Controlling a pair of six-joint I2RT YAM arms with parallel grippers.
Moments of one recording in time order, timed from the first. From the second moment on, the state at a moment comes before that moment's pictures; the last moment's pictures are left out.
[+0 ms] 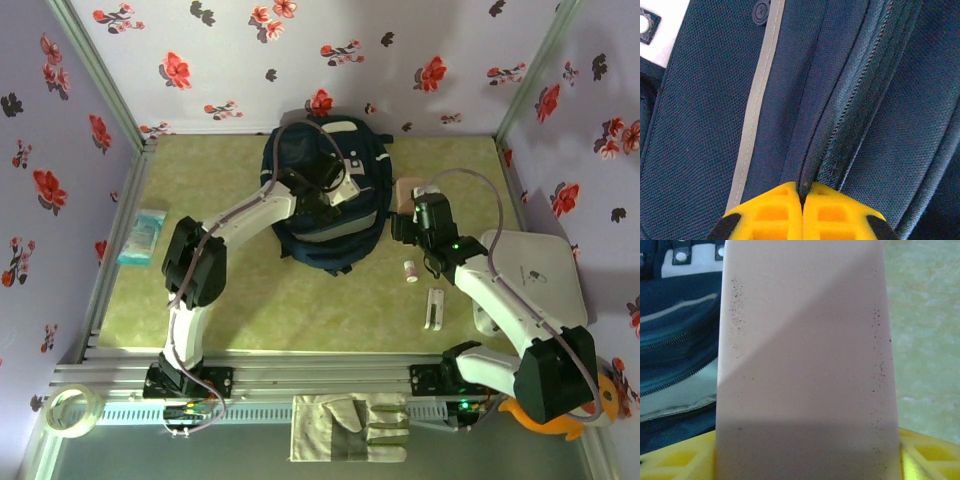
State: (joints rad) left arm -0.74 2.03 1.78 -0.77 -0.06 0.34; right arm 0.38 1.15 0.80 -0.35 0.21 0.23
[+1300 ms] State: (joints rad) left arm -0.66 1.88 1.93 -0.69 0.03 -0.27; right arm 0.55 1.76 1.11 -0.04 -0.03 0.87
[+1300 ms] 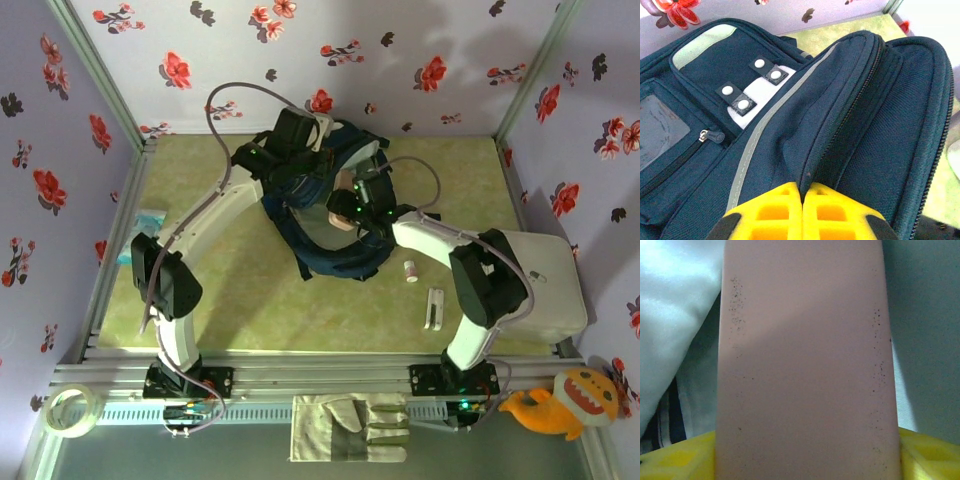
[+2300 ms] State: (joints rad) left arm -0.59 1.91 1.98 -0.71 0.14 -0.42; right arm 0.52 2.00 1.27 0.25 -0.12 1.10
